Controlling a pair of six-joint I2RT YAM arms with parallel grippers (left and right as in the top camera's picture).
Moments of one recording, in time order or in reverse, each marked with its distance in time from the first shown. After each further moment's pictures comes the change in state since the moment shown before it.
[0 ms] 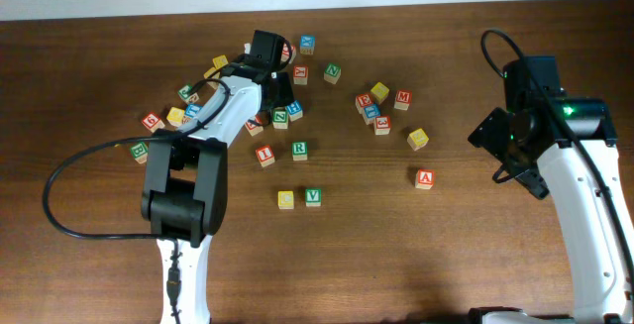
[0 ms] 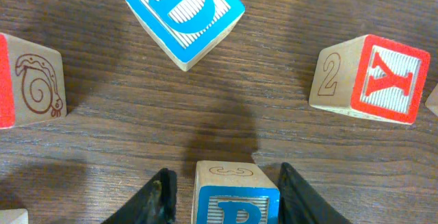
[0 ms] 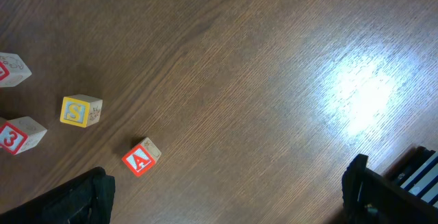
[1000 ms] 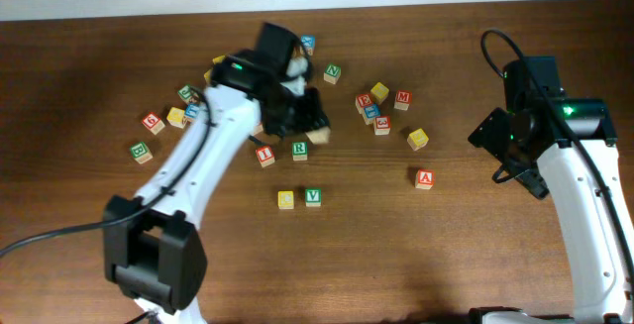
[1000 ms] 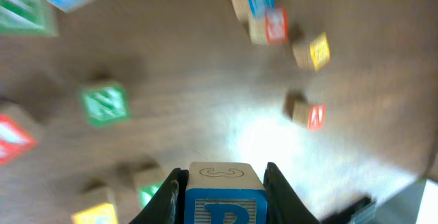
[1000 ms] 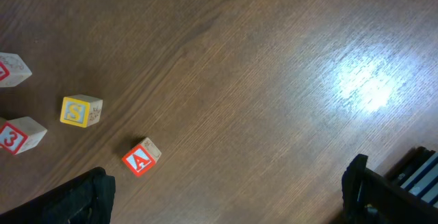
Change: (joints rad) left arm -0.123 -0.380 -0.040 -0.455 0.448 0.000; right arm 0.000 0.000 0.000 0.000 0.000 0.000
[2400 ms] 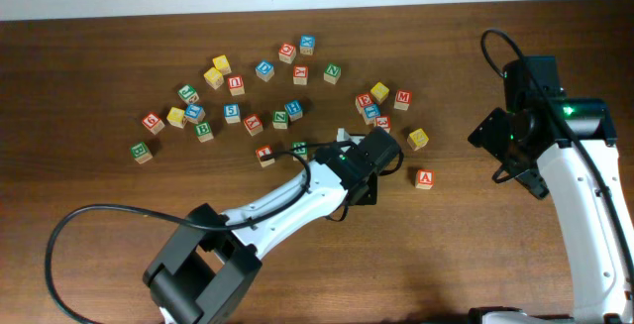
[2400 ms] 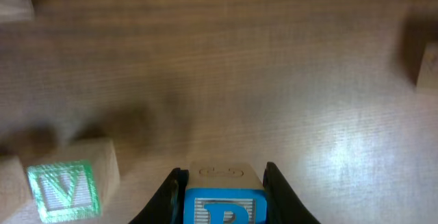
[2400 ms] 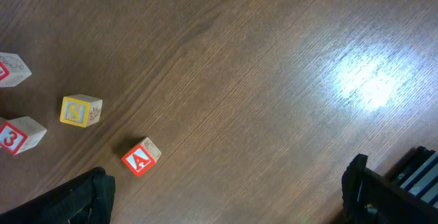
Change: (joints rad) left arm -0.439 0.004 -0.354 0.295 -0.513 -0.298; right arm 0.000 0.000 0.000 0.000 0.000 0.000
